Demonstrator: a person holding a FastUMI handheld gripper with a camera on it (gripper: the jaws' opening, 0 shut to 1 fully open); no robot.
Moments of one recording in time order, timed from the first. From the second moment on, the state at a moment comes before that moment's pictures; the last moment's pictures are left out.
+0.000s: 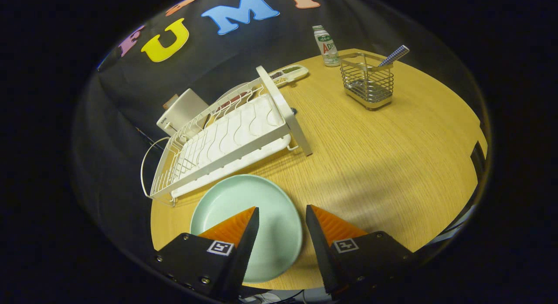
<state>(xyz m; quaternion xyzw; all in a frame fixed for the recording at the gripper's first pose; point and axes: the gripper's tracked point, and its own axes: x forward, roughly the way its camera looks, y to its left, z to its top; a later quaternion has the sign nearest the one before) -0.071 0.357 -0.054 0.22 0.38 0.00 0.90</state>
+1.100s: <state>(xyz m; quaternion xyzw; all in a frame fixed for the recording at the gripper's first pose) 0.021 0.130 0.034 0.25 0.17 -0.32 0.90</state>
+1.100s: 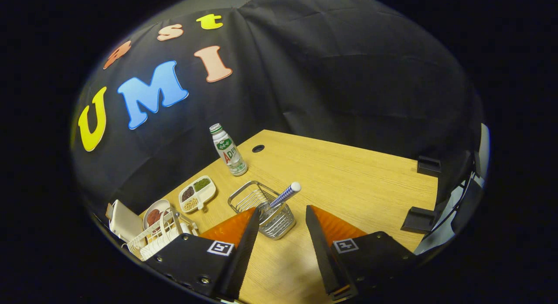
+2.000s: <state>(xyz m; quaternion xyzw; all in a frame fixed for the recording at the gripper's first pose) 0.058 0.108 0.034 0.24 0.15 -0.30 0.91</state>
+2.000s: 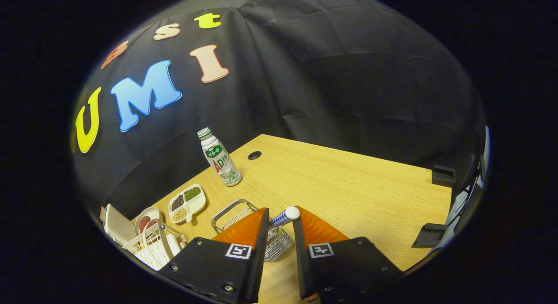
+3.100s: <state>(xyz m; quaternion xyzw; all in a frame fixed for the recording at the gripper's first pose) 0.063 0.163 0.140 0.04 0.13 -0.24 0.96</state>
